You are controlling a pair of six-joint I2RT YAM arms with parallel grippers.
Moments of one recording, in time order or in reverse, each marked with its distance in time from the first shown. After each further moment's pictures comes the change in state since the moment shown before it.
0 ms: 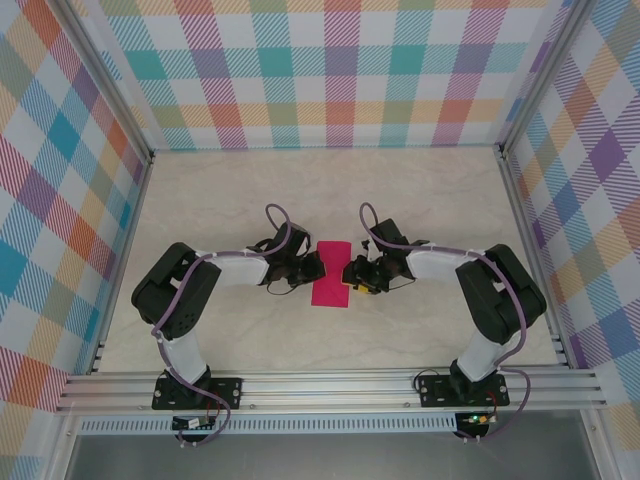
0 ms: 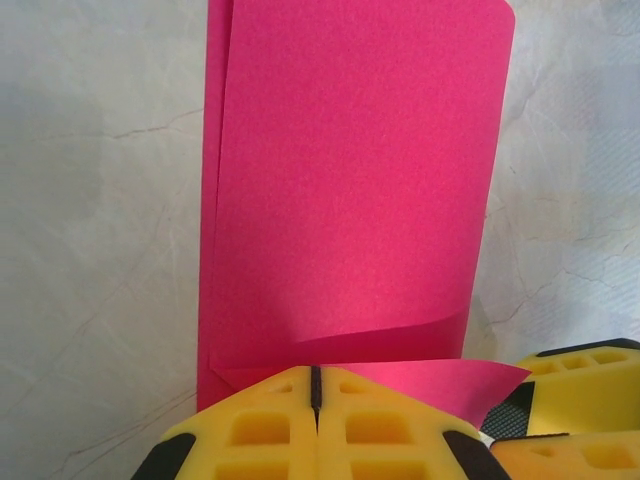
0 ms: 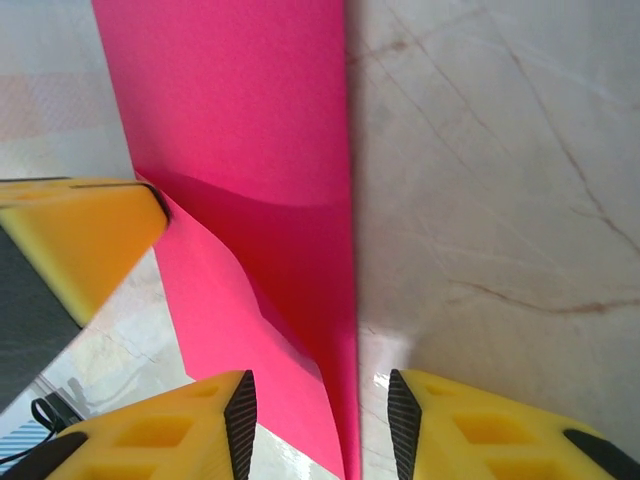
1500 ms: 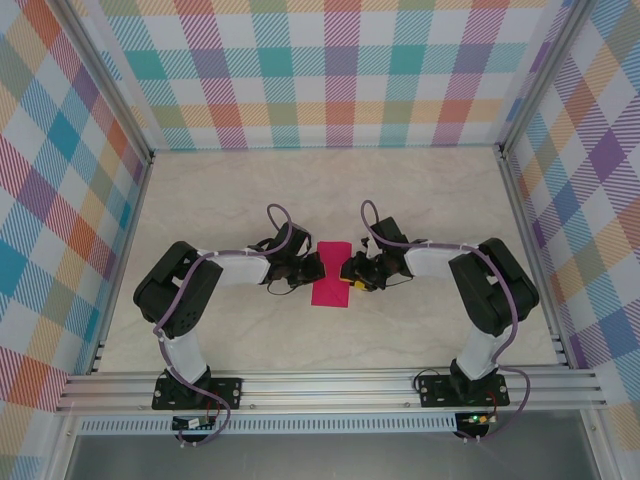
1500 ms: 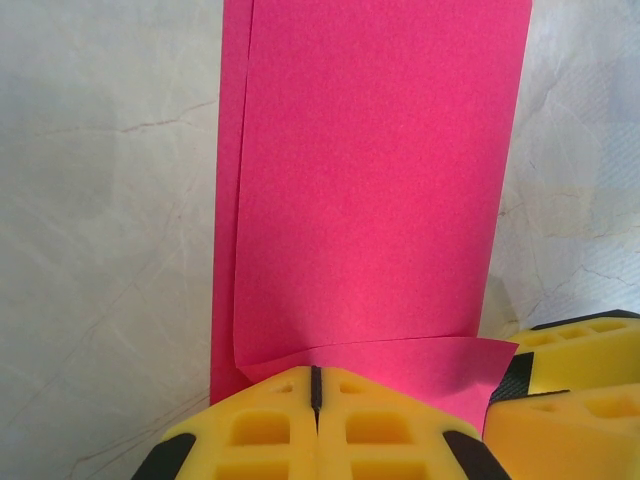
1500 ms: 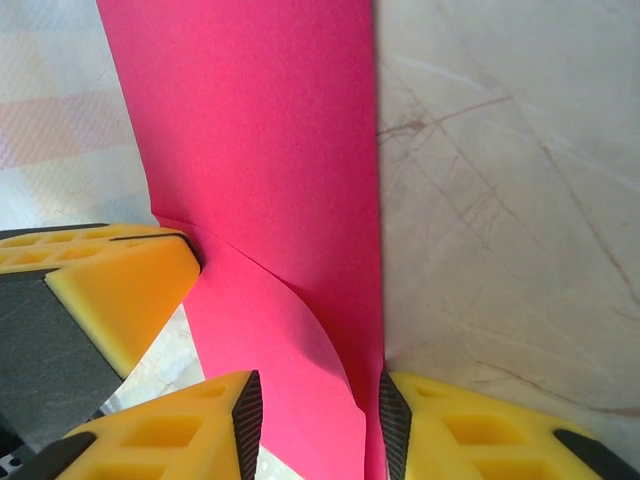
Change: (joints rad) left arm 0.000 0.014 0.013 -0.020 -0.005 0.011; right arm -0.020 0.060 0.009 0.083 -0.054 0.051
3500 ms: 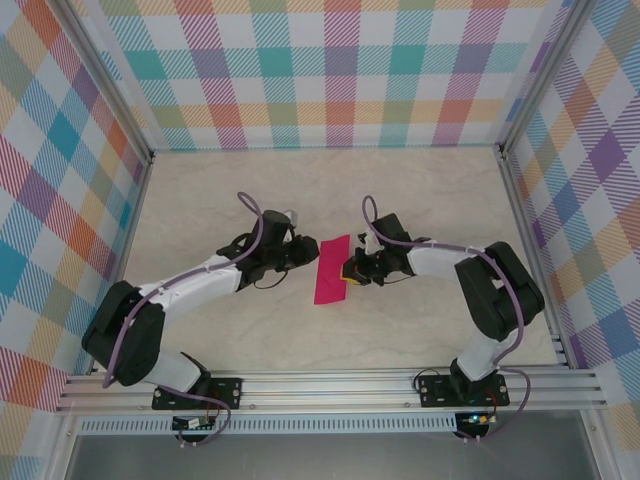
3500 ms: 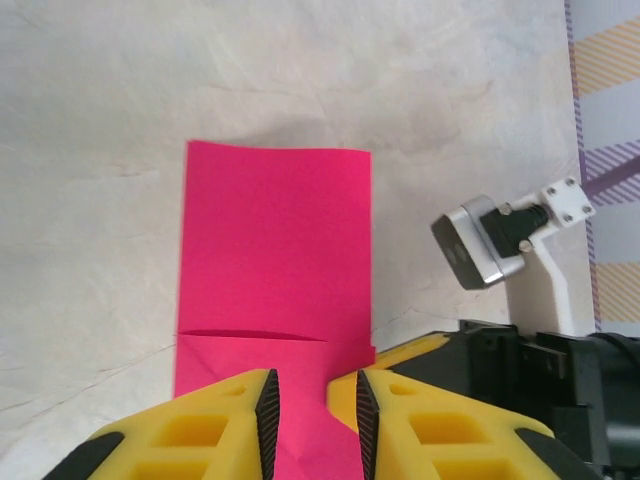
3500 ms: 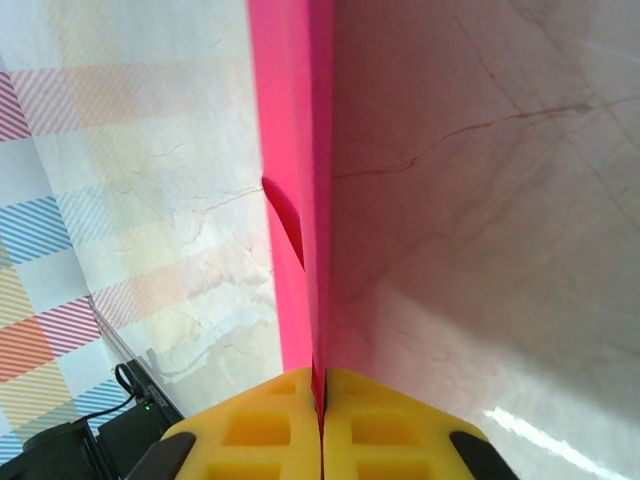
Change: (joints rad) left arm -0.002 -0.371 -0.044 -0.084 -0.163 -0.016; right arm -0.011 -0.056 0.009 -0.010 -0.077 -0.041
